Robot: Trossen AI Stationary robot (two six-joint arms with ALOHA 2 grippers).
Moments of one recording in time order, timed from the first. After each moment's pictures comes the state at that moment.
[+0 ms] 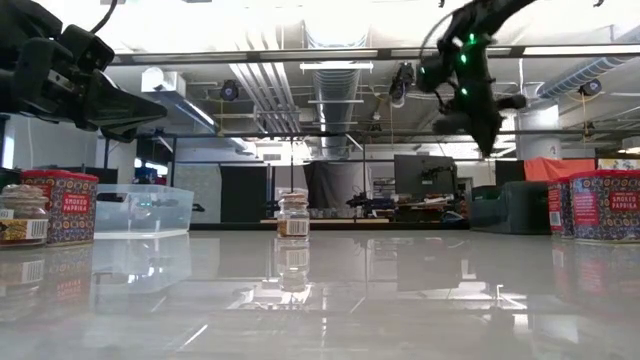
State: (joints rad) left arm 0.03 0.14 0.02 0.02 -0.07 -0.01; right arm -0.82 1.62 1.42 -1.25 0.39 0.39
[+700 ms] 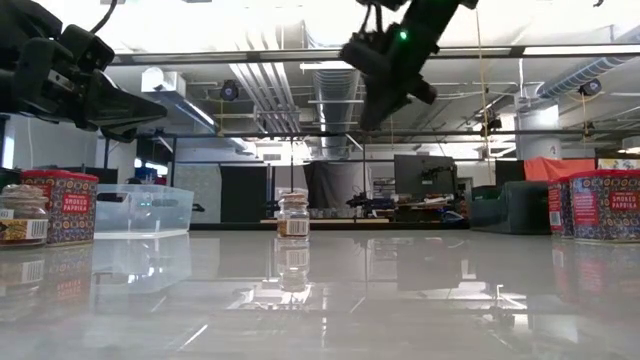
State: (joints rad) left arm 0.03 0.14 0.02 0.02 -0.07 -0.01; right arm -0.07 1.65 1.31 -0.62 0.39 0.46
